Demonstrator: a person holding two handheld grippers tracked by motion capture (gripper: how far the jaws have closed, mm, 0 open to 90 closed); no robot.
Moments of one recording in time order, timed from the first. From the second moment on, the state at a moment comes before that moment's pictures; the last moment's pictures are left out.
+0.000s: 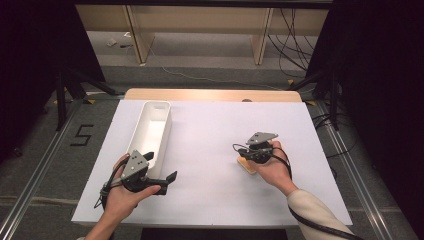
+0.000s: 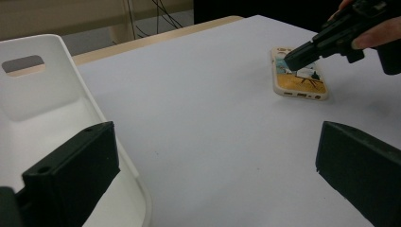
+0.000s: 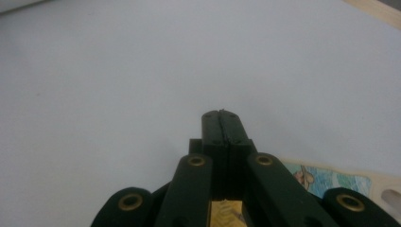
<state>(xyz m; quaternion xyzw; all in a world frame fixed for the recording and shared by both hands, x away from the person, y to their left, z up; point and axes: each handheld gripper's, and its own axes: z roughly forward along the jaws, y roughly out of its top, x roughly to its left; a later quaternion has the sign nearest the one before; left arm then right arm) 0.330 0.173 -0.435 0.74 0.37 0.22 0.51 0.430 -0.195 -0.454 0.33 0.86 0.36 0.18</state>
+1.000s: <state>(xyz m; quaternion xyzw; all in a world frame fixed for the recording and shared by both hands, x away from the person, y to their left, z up) 0.330 0.172 -0.436 0.75 0.37 0.22 0.51 0.458 -0.179 -0.478 0.36 0.87 0.31 0.16</state>
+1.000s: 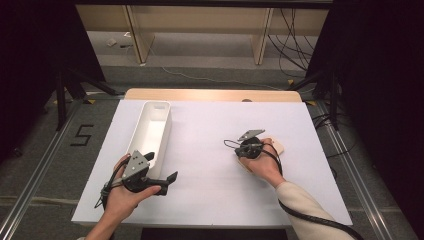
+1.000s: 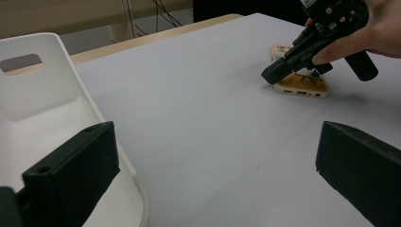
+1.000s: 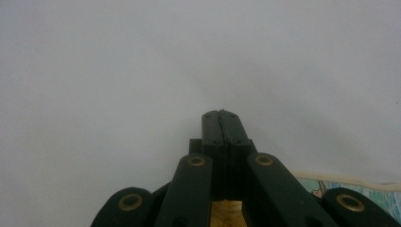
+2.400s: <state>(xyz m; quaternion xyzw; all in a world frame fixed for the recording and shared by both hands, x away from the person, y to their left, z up) 0.329 0.170 -0.437 0.75 0.37 0.22 0.50 0.400 -0.228 -0.461 0.35 0.90 0.23 0.07</state>
